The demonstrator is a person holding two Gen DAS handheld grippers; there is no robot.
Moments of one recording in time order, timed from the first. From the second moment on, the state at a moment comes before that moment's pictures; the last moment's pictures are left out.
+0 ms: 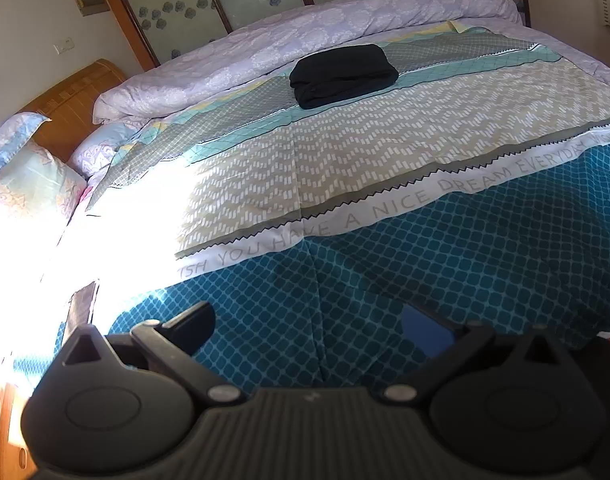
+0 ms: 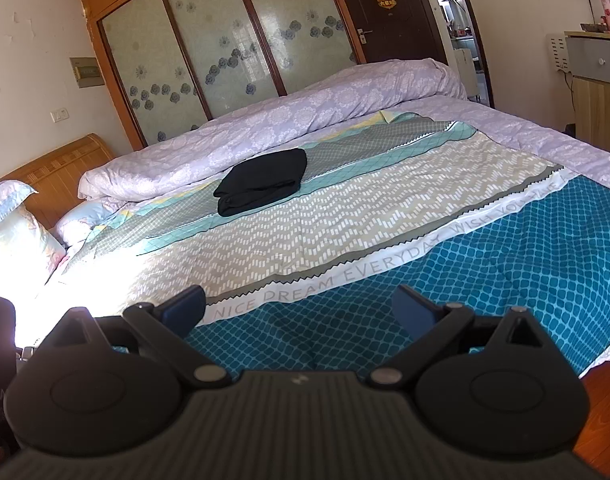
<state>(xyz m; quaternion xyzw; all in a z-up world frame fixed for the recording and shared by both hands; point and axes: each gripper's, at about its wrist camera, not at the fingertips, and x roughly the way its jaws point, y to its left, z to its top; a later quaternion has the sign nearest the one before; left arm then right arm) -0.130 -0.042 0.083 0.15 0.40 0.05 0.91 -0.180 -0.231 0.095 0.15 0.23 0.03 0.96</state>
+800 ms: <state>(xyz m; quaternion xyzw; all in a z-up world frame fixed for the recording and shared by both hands) -0.130 -0.044 0.083 0.15 0.39 0.05 0.91 -0.179 -0.232 0.095 0.15 0.23 0.03 0.96</state>
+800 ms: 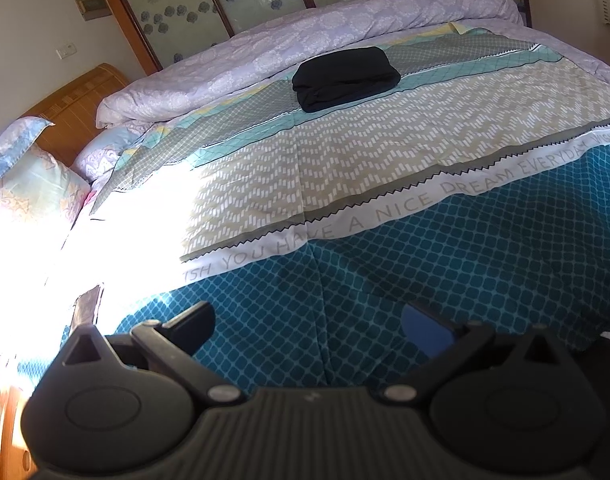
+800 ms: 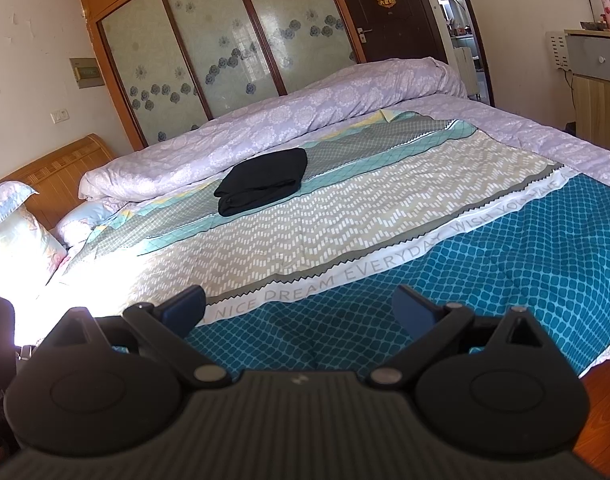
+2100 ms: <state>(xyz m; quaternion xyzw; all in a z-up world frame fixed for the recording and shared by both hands) -0.130 -0.043 0.081 0.15 0.40 0.04 0.90 -0.179 -0.232 0.095 0.15 0.24 0.03 0.96</state>
